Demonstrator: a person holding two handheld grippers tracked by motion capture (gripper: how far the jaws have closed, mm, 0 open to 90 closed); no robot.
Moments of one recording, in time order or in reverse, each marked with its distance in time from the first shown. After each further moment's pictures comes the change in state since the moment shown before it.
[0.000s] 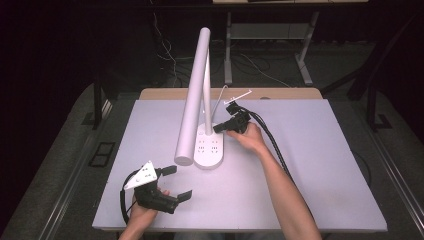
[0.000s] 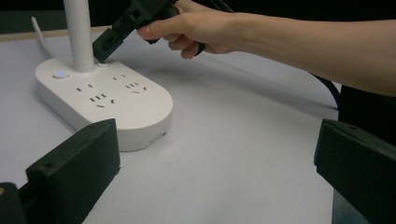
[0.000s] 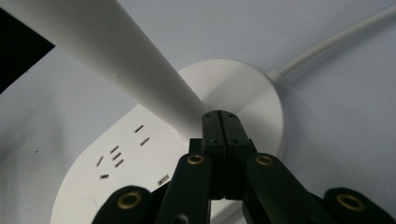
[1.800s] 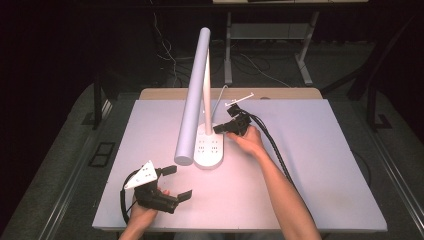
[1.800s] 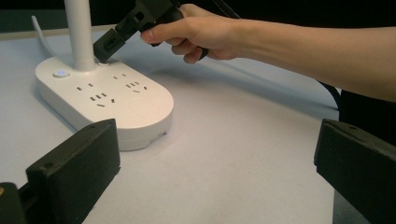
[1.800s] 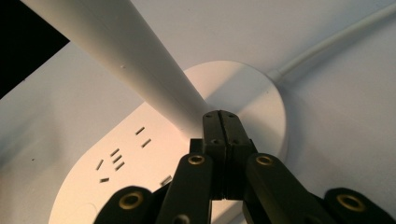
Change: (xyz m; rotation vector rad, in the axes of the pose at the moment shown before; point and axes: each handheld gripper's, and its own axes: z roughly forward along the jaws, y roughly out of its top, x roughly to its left) left arm 0.001 0.000 0.001 0.001 0.000 0.002; right arm 0.005 -0.008 0.000 -0.049 -0.009 0.006
